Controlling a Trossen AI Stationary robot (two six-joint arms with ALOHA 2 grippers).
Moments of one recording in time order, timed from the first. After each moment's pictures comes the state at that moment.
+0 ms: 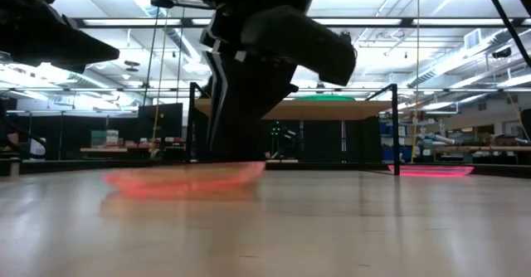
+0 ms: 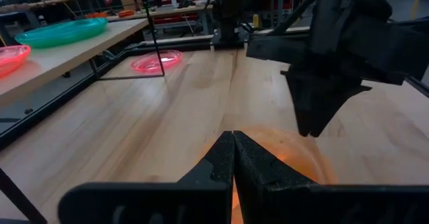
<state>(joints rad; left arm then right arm) -0.80 0.94 0.14 0.53 -0.96 -0.15 0.41 2.37 2.01 -0.91 0.37 -0.09</state>
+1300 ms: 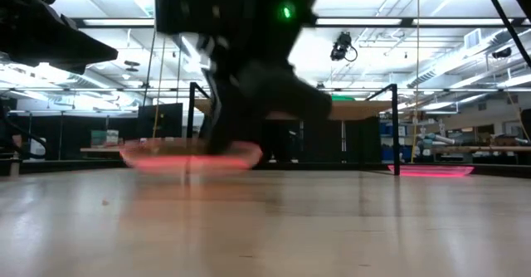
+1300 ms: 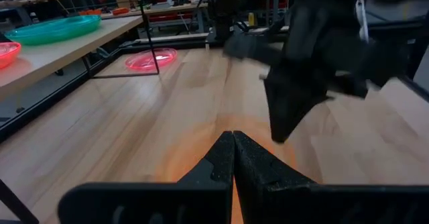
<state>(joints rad) -0.80 0.94 0.14 0.52 -0.95 -0.16 0.38 2.35 1.92 -0.79 0.48 -0.23</state>
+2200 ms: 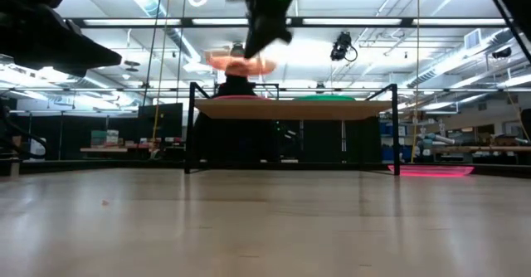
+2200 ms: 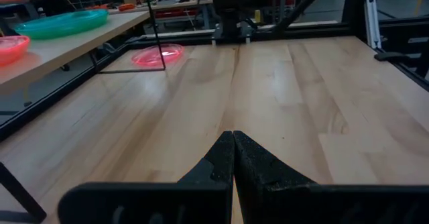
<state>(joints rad) -0.77 0.94 0.14 0.51 -0.95 -0.18 -0.05 2.02 1.96 -0.86 0.57 -0.59</state>
